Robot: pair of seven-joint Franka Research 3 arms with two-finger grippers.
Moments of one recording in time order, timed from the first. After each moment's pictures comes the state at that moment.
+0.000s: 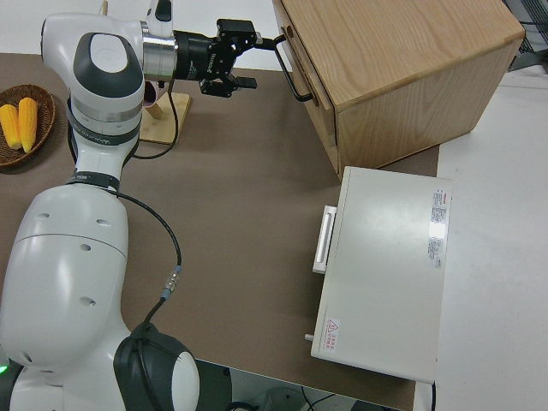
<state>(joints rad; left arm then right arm) -0.15 0.04 0.15 -1.49 -0.02 1.55 0.05 0.29 0.29 0.00 -1.49 -1.06 1.82 0.05</state>
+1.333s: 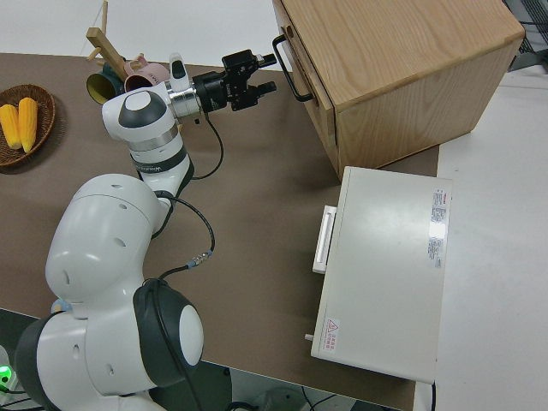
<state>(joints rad) -0.15 0.04 0.15 -1.49 -0.02 1.55 0.05 0.32 0.47 0.00 -1.61 -1.55 1.85 0.53</state>
